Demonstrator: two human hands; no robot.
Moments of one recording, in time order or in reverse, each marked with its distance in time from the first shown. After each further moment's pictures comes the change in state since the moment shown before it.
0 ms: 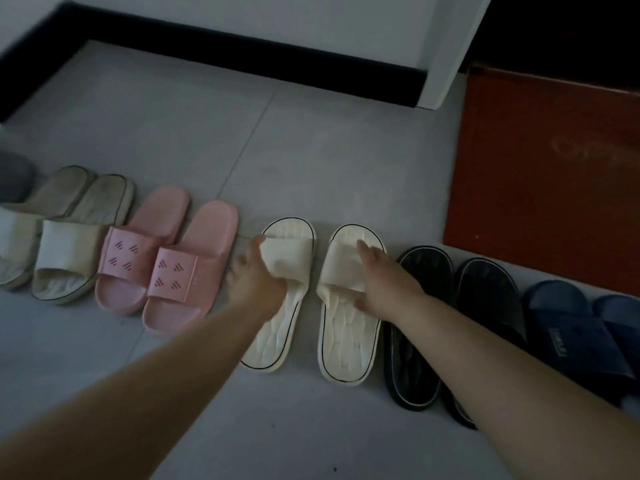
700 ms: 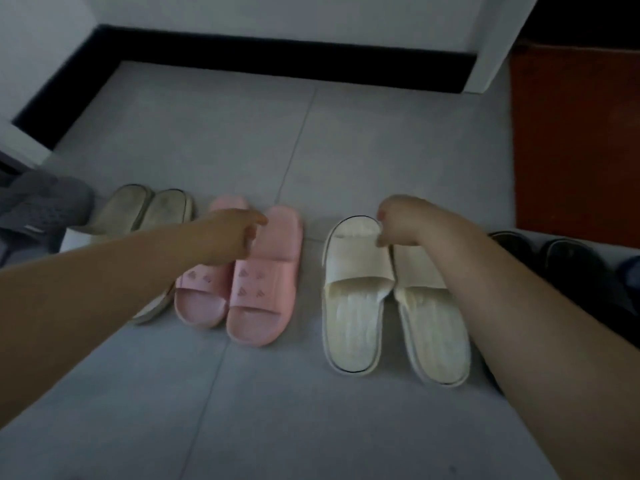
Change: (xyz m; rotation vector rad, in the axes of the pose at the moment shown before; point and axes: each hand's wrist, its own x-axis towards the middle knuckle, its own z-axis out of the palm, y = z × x) left_hand 0.128 -0.062 -0.161 0.610 -0.375 0.448; right_hand 0.070 -0.113 -0.039 -0.139 0.056 0.080
